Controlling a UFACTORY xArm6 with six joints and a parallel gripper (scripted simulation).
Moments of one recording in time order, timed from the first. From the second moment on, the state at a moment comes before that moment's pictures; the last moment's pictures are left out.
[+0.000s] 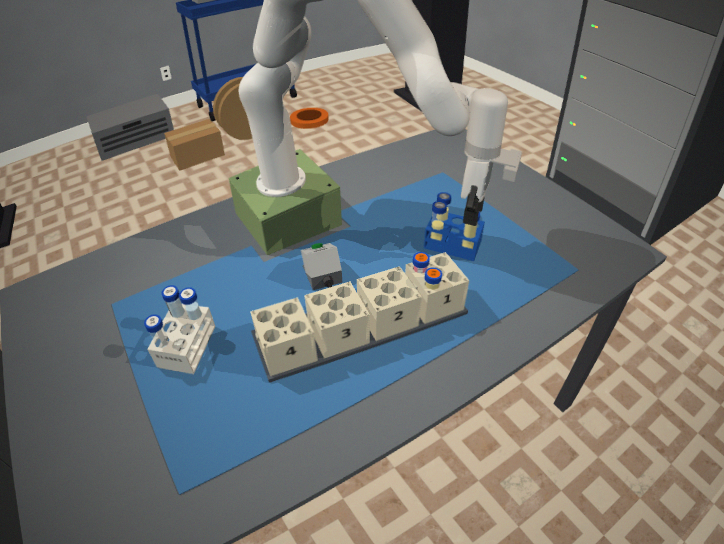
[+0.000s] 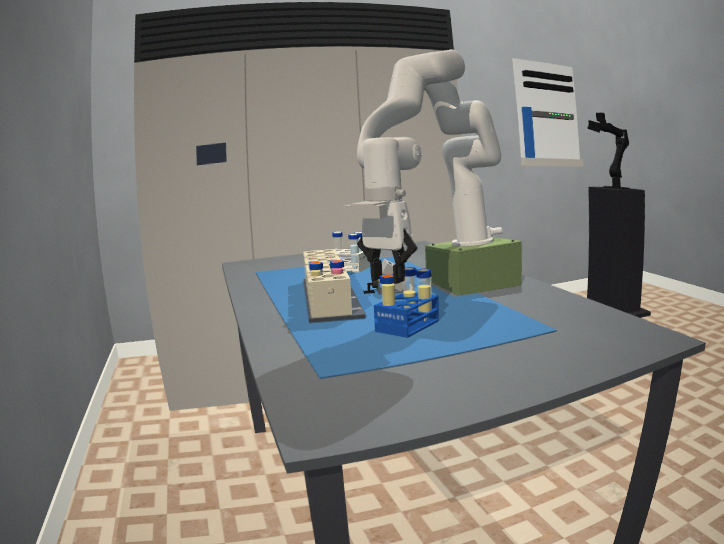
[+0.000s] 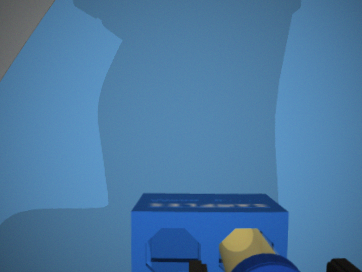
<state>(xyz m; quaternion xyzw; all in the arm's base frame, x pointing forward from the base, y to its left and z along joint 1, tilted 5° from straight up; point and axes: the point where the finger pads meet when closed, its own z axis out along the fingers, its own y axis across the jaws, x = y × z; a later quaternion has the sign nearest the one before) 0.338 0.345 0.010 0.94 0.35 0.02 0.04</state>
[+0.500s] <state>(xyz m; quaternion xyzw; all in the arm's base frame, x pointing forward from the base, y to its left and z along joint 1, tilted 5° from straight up) 0.339 0.345 0.001 0.94 0.35 0.02 0.04</state>
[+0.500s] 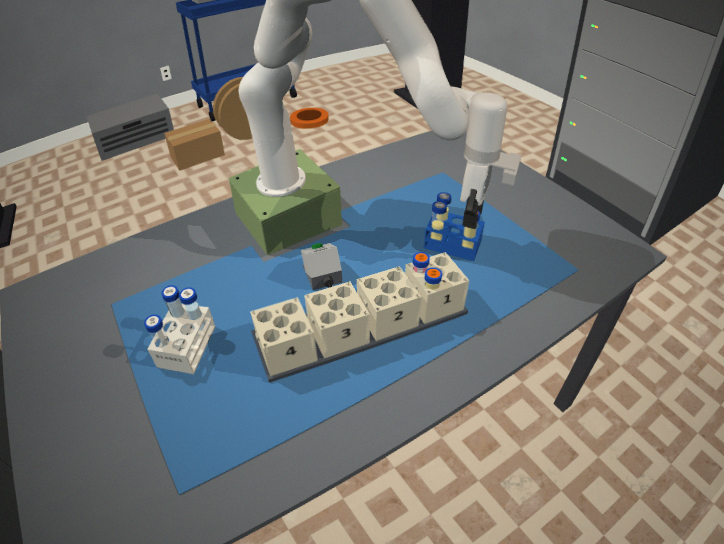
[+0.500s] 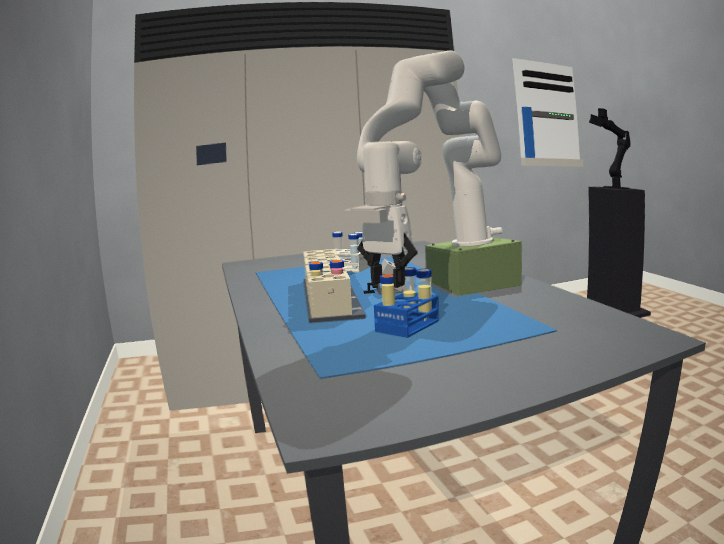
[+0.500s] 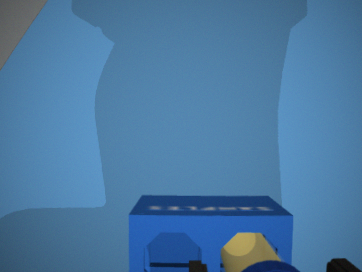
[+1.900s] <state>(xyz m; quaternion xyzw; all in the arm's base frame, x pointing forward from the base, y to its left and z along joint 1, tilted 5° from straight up) 0.339 0.344 0.000 0.94 0.35 0.01 0.04</state>
